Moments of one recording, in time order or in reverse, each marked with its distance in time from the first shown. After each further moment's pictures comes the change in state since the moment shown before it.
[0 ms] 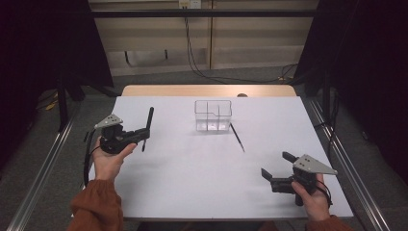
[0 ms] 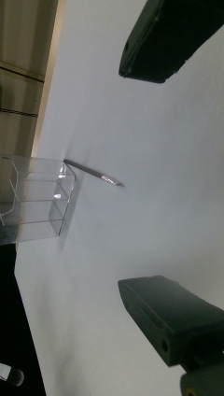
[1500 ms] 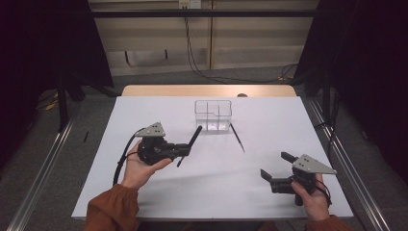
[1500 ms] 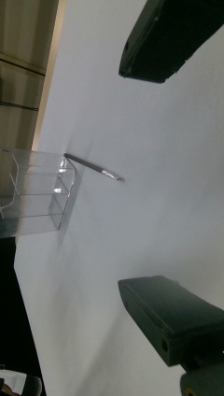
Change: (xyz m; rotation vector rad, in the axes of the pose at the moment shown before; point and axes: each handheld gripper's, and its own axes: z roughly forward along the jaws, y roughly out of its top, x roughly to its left) left arm -0.089 0.009 0.051 0.134 -0.357 0.158; right arm 0.000 0.000 0.001 0.001 0.026 -0.014
